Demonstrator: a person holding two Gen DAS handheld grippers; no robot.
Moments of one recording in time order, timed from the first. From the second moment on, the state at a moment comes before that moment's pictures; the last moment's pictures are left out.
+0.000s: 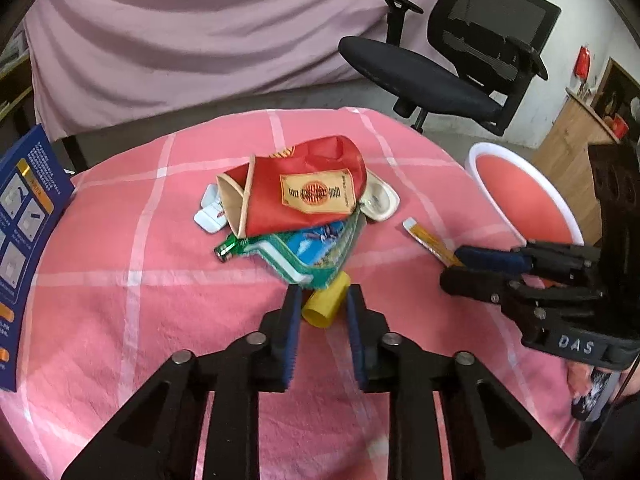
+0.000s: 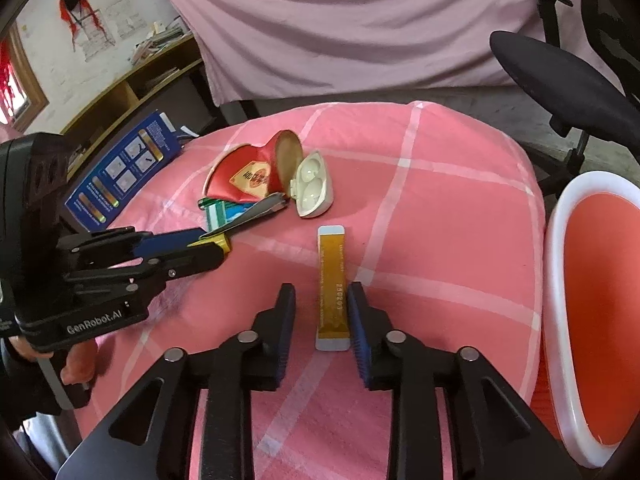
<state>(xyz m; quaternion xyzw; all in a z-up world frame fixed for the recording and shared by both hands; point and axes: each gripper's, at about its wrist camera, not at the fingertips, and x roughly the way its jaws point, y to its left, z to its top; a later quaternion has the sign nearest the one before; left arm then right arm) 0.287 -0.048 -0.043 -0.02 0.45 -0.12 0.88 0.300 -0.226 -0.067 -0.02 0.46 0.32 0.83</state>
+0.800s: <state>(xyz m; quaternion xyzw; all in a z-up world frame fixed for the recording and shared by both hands) 0.197 -0.086 0.026 -0.04 0.25 -0.08 0.96 0.222 -0.278 0.000 0.02 0.18 0.28 0.94</state>
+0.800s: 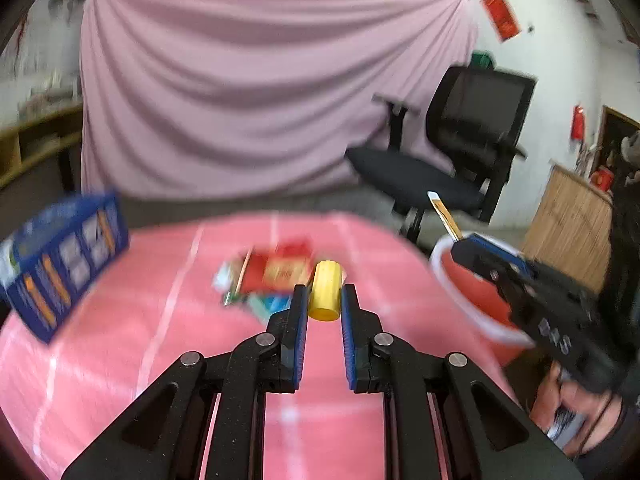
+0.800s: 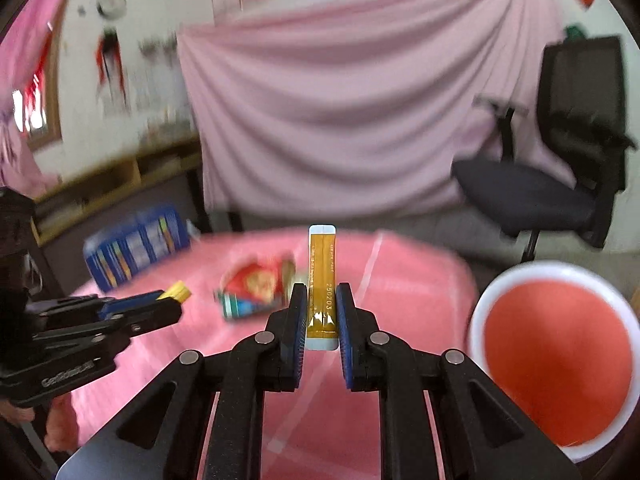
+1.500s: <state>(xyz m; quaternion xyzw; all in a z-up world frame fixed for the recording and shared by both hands) 0.209 -0.215 0.091 0.04 0.08 -0.20 0.98 0.185 -0.414 0.038 0.16 -0.04 0.06 0.98</state>
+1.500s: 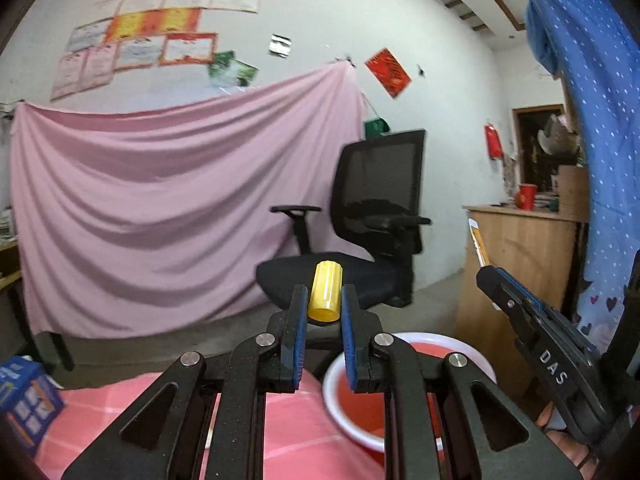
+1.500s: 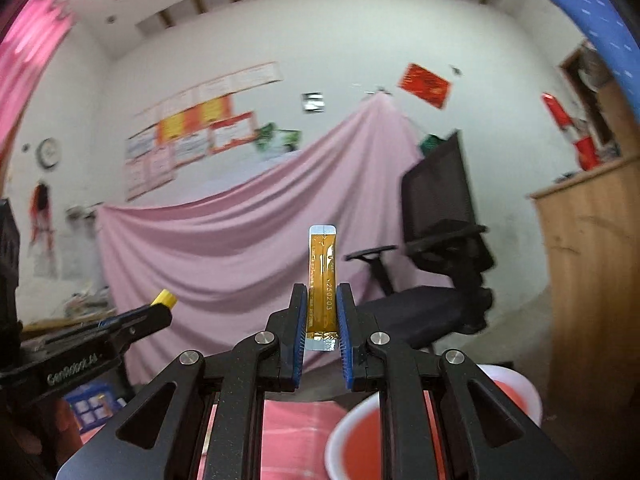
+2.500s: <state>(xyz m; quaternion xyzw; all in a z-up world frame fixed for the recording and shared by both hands) 0.314 -0.281 0.029 0.01 0.31 -0.28 0.91 0.246 -0.470 -0.017 0.26 0.17 -0.02 0.95</state>
